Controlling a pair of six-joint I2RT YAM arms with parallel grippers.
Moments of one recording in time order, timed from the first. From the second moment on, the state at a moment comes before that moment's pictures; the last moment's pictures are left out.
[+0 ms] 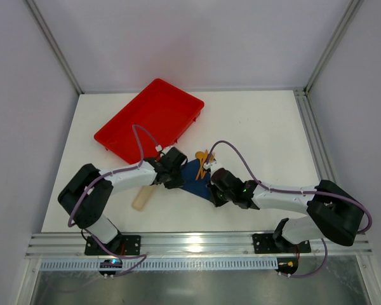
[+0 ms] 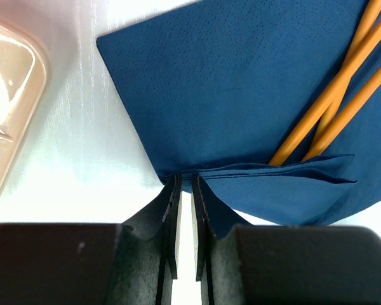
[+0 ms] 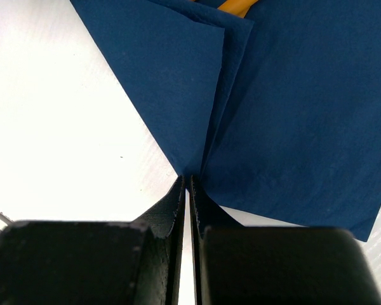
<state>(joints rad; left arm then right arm) -0.77 1.60 0.87 -0.37 -0.12 -0.94 0.94 1.35 0.54 -0.07 0.05 0.42</state>
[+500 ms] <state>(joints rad) -0.77 1.49 0.87 -0.32 -0.02 -0.89 0.93 1.33 0.53 -0.09 0.05 0.44</state>
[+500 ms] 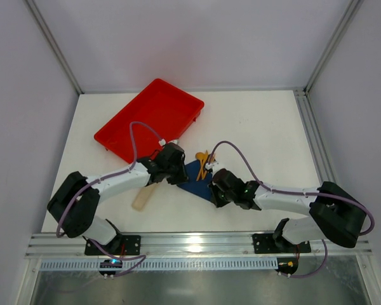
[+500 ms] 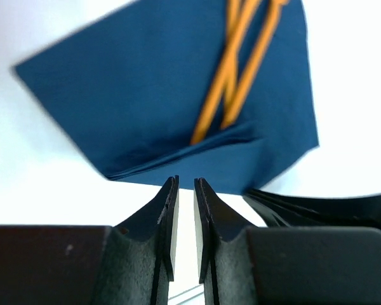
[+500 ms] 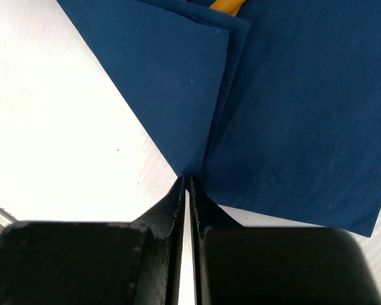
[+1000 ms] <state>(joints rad) -0.79 1.60 0.85 -0.10 0.21 -0.88 0.93 1.29 0.52 -0.16 0.06 0.48</state>
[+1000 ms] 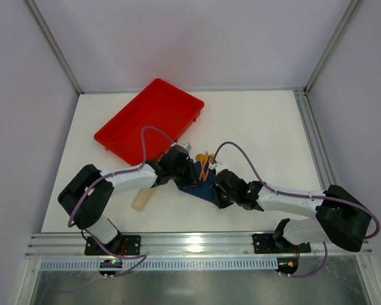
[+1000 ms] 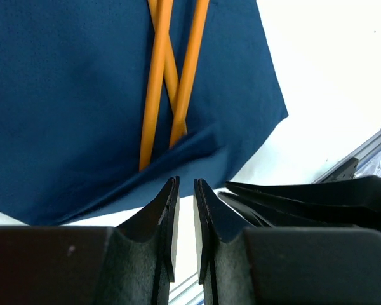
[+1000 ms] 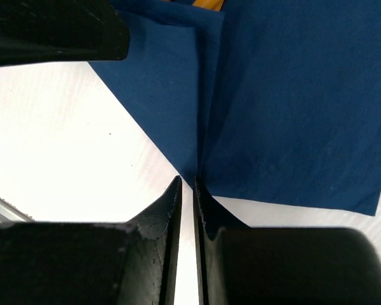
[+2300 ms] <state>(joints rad) -0.80 1.66 0.79 0.00 0.23 -0.89 0.60 1.12 0.41 -0.18 0.14 0.73</state>
